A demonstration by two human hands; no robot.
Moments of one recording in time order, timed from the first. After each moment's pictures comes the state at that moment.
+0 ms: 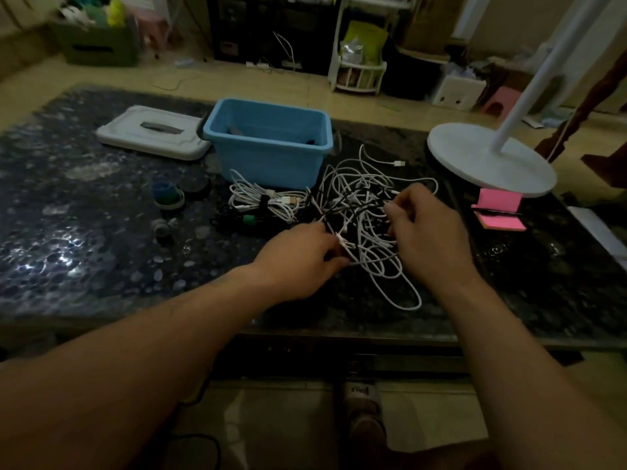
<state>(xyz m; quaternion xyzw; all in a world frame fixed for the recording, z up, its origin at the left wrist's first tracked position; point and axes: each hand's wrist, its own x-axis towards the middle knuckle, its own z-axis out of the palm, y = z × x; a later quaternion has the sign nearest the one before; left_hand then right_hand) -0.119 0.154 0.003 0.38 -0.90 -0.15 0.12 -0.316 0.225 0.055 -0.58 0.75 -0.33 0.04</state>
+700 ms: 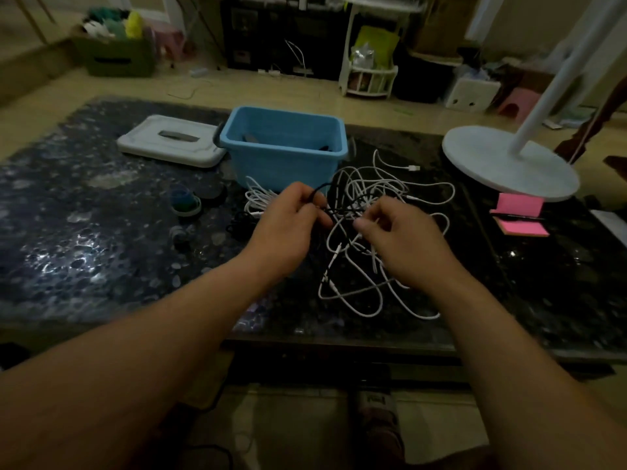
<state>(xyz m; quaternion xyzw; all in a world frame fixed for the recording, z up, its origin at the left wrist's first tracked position) -0.101 0.142 0.031 0.45 -0.61 -0.49 0.42 -0.282 0.204 0.056 -0.62 0.71 -0.29 0.16</state>
